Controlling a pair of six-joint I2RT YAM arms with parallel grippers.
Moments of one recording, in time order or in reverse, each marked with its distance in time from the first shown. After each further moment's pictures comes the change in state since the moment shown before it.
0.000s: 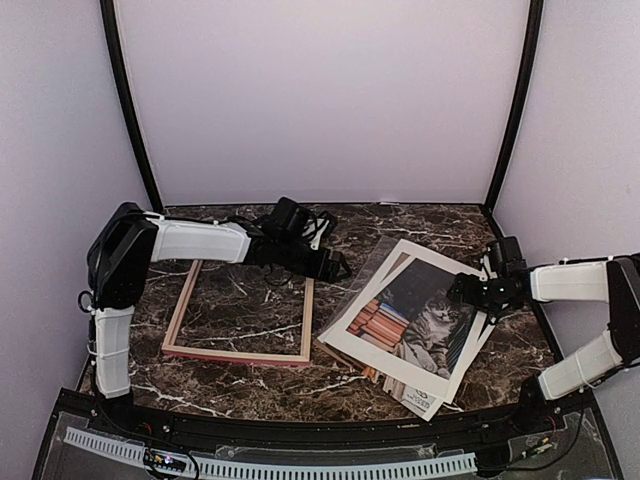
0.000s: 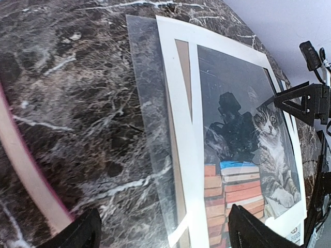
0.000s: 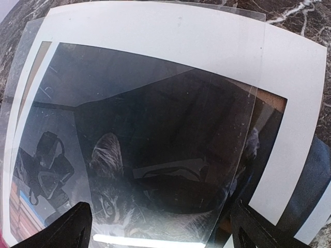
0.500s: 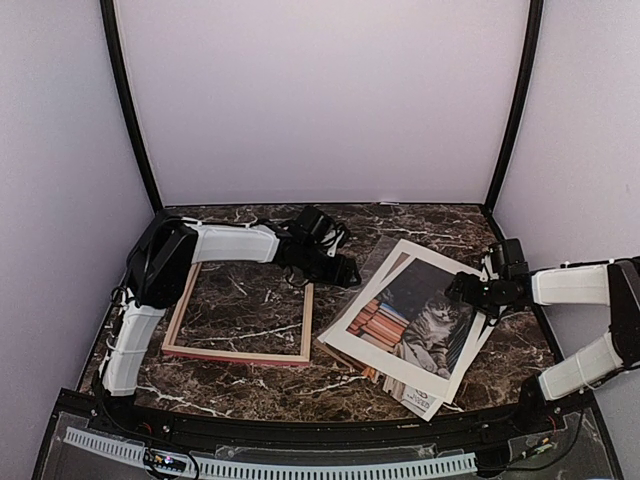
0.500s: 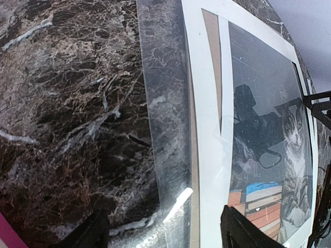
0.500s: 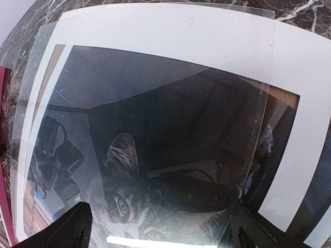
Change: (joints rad) left arm -0.028 0.290 0.318 -0.157 0.023 -0.056; right arm -0.006 -0.022 -0.038 0.063 -0.061 0.040
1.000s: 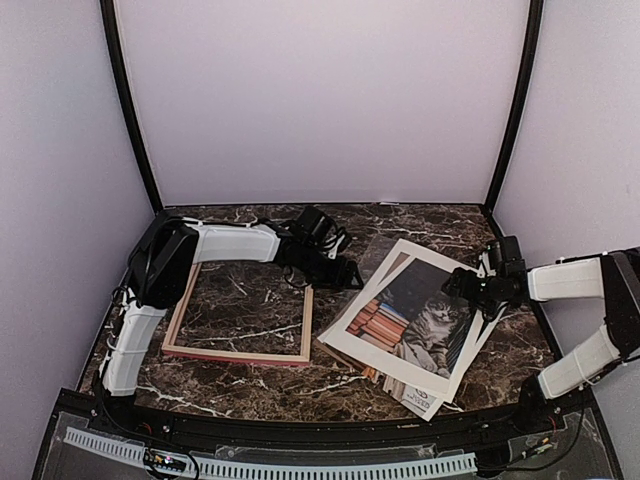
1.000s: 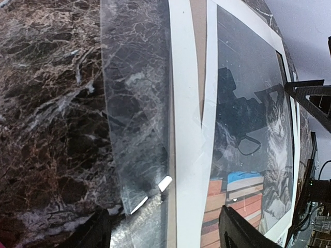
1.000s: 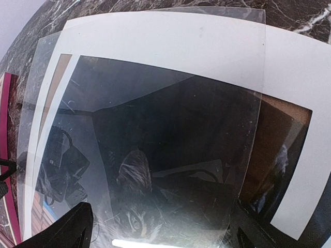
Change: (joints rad) left arm -0.002 0.008 0.018 -0.053 0.091 -0.075; right arm -0.006 0.056 0.022 0.059 -0.025 0.021
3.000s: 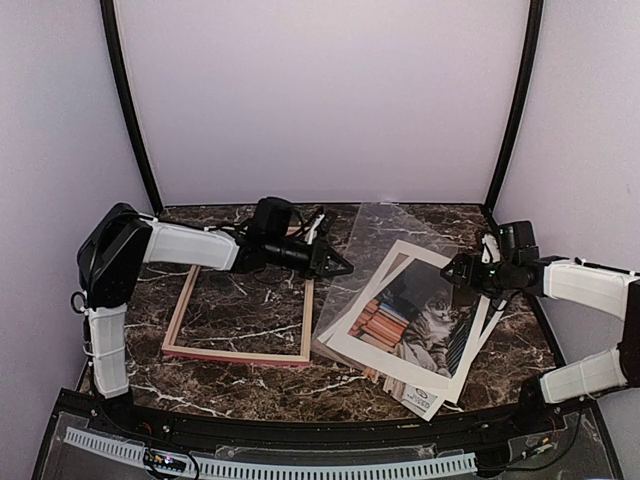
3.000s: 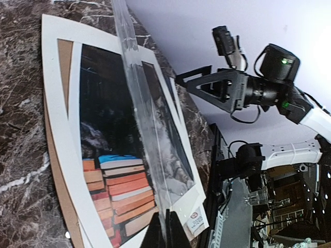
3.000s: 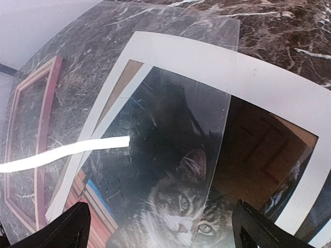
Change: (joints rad) left arm 0.053 -0.293 -0.428 0.532 0.397 -0.165; right arm -0.003 -0.174 0.070 -0.146 -0.117 -0.119
